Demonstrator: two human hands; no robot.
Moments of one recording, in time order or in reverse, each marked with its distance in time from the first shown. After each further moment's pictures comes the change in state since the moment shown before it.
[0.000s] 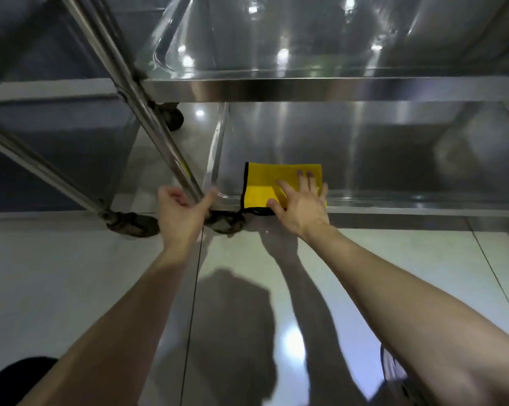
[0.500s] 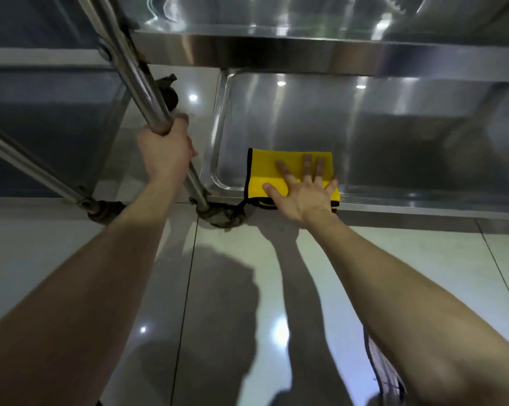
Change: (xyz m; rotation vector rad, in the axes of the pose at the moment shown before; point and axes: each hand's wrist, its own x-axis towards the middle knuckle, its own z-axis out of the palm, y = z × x) left_hand 0.074 0.061 0.014 -0.417 0.052 0.012; right_hand 0.052 0.006 0.042 -0.081 -0.067 0.122
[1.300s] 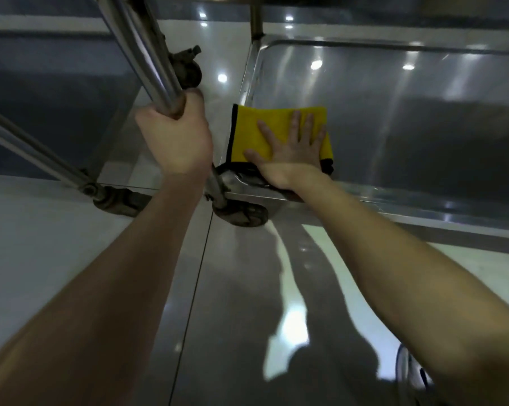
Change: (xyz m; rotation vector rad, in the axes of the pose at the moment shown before) left_hand -0.006 -0.002 0.020 -0.150 0.176 0.106; right_hand 0.081 -0.087 -0.010 -0.039 0.031 -0.223
